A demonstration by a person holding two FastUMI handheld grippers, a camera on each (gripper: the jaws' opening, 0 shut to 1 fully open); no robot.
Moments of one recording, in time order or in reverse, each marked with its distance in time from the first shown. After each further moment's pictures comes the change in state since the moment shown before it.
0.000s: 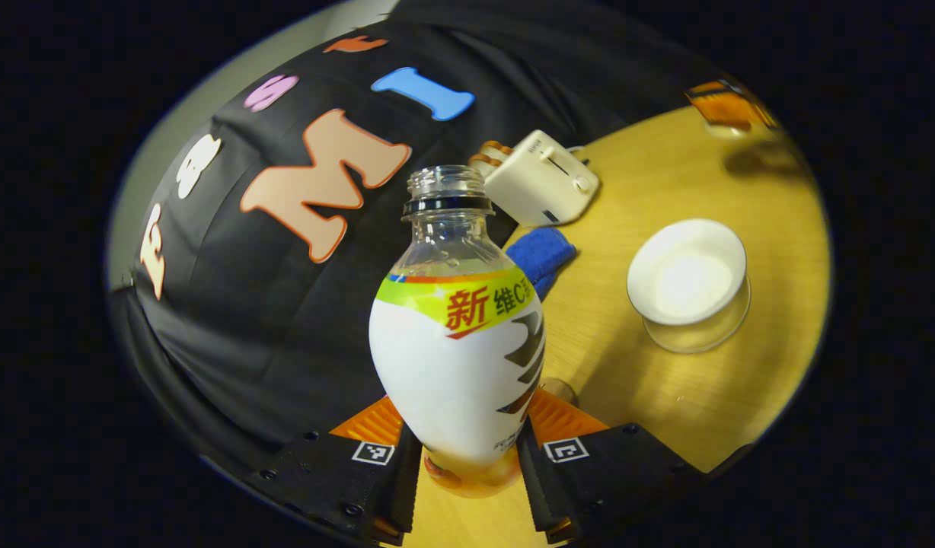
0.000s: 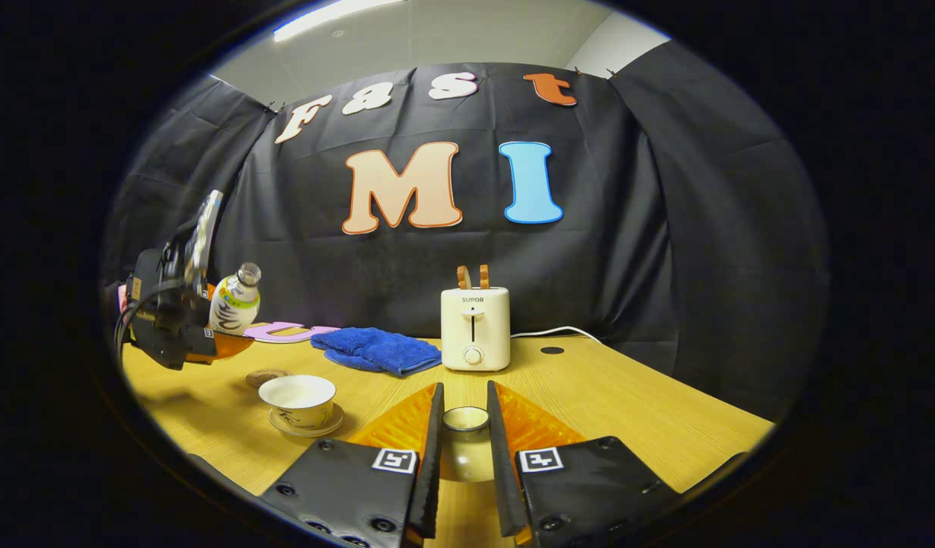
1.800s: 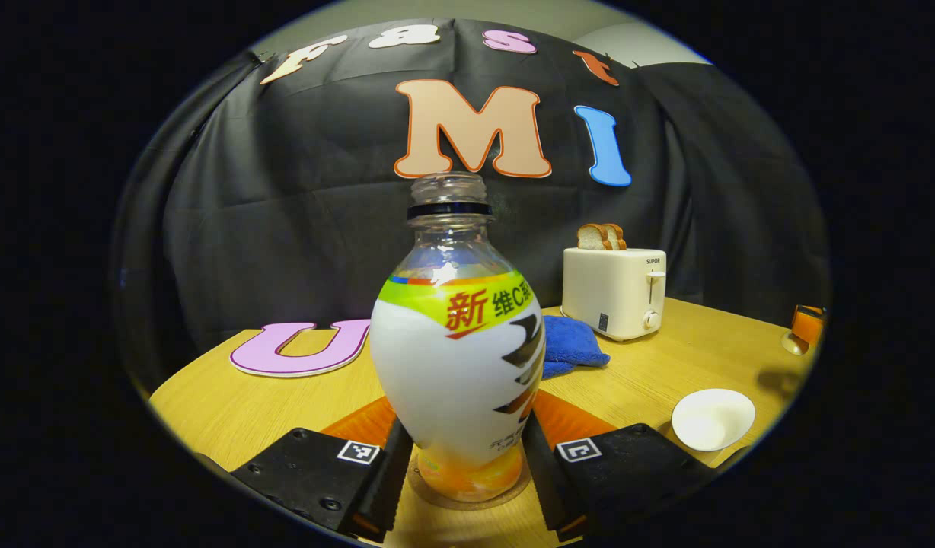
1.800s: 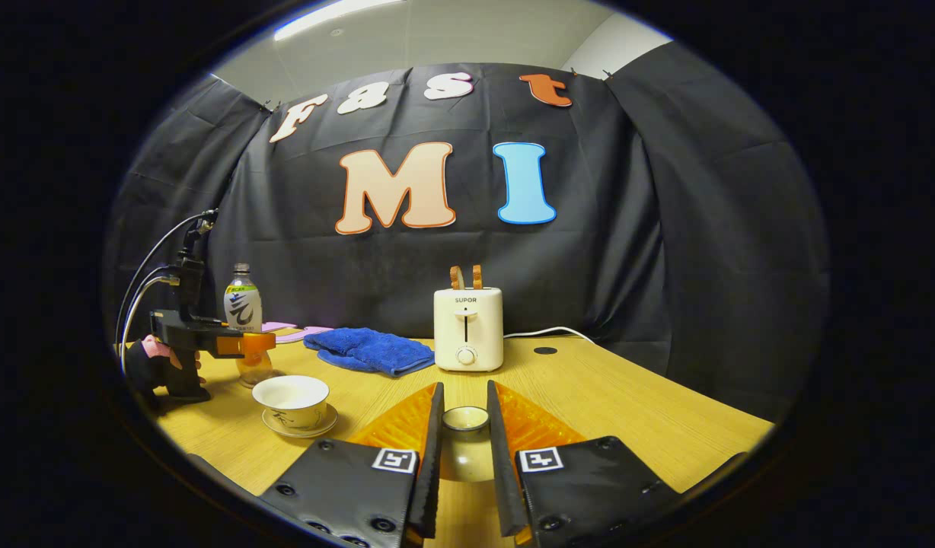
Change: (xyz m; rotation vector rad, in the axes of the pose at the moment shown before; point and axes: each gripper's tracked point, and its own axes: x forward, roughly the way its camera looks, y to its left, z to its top) left arm 0.054 0.006 -0.019 -0.696 -0.142 0.001; right arm -0.001 -0.005 0.001 -0.003 -0.001 -0.026
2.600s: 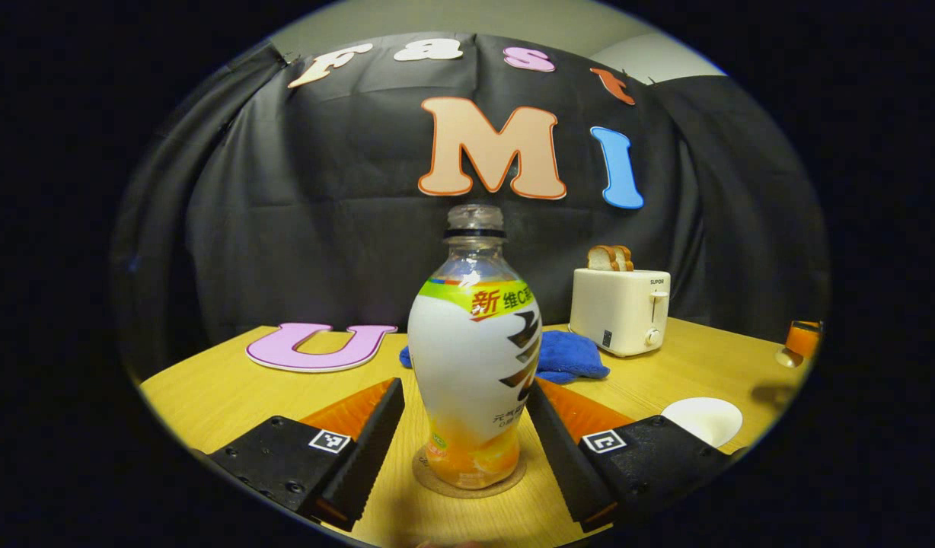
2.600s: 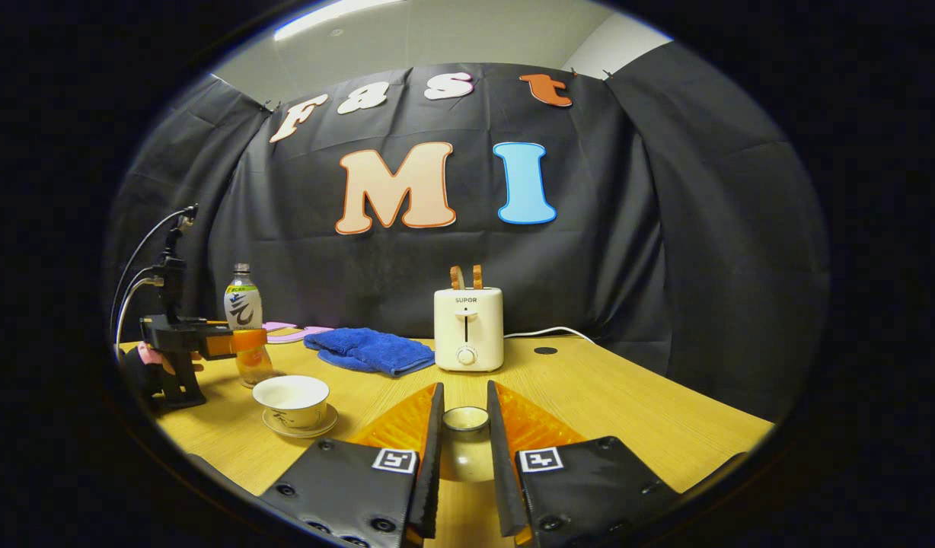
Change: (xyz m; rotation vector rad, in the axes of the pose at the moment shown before) left arm -0.031 0.003 0.013 -0.019 -0.126 0.070; right arm 0.001 0.000 0.000 0.000 -0.001 0.001
